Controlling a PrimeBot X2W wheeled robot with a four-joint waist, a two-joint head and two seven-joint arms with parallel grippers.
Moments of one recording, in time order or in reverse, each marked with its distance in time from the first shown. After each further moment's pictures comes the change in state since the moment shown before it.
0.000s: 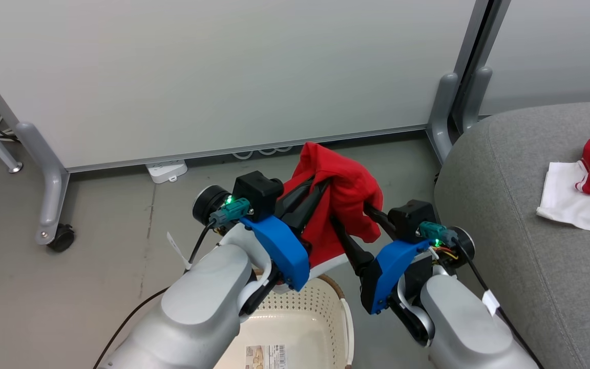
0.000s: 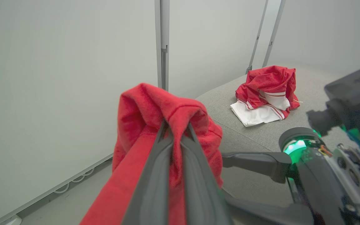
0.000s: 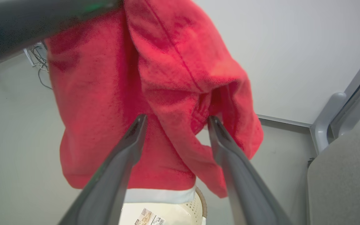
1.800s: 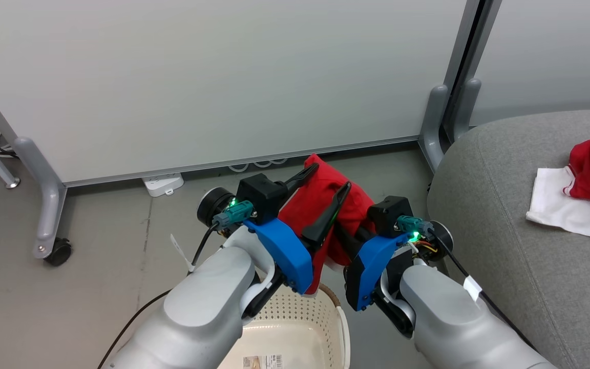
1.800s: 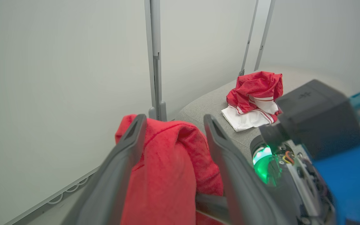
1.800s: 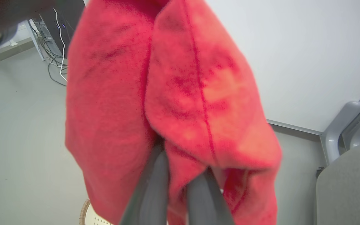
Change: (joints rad) left arm 0.003 -0.001 -0.024 -0.014 -0.021 0.001 -0.001; right arm -0.223 0.011 0.374 0.352 0.323 0.000 -0.175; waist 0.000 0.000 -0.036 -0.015
